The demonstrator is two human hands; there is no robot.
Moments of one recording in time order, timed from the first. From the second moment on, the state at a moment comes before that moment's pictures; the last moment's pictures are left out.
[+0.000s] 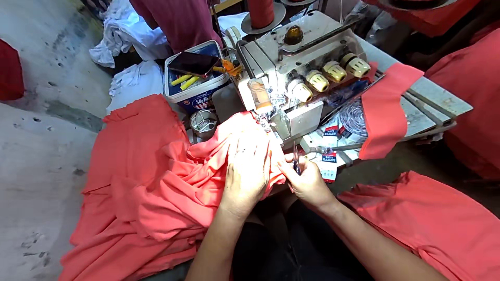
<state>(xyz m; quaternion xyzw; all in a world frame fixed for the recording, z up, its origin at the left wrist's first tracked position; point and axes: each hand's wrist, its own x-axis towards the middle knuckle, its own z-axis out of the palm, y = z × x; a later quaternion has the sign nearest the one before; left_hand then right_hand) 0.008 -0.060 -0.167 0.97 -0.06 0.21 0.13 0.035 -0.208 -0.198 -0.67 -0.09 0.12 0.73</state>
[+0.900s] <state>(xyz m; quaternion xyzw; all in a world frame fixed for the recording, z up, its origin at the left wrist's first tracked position) 0.019 -0.151 -0.201 0.67 0.05 -0.20 0.71 -0.020 -0.332 -0.248 -0.71 -0.16 0.03 0.69</state>
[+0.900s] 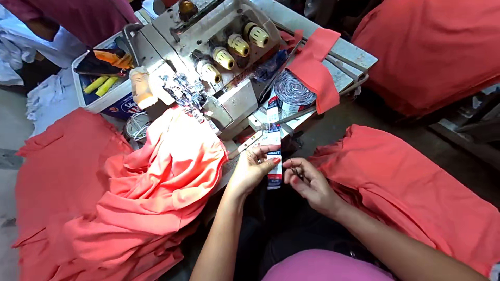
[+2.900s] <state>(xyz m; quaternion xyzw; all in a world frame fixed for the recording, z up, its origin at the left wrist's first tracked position) -0.053 -0.055 -0.145 0.82 -0.15 0.27 0.47 0.008 -0.215 -0.165 -0.39 -0.15 0.42 0.80</state>
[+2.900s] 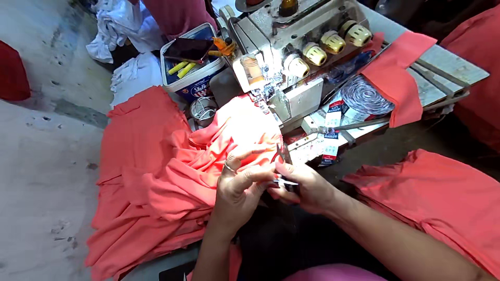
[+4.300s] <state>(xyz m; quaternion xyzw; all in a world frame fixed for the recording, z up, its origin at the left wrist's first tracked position) -0.026 -0.041 -0.134 0.79 0.06 0.22 0.56 0.044 -0.208 -0.218 -0.68 -0.25 -0.13 0.67</state>
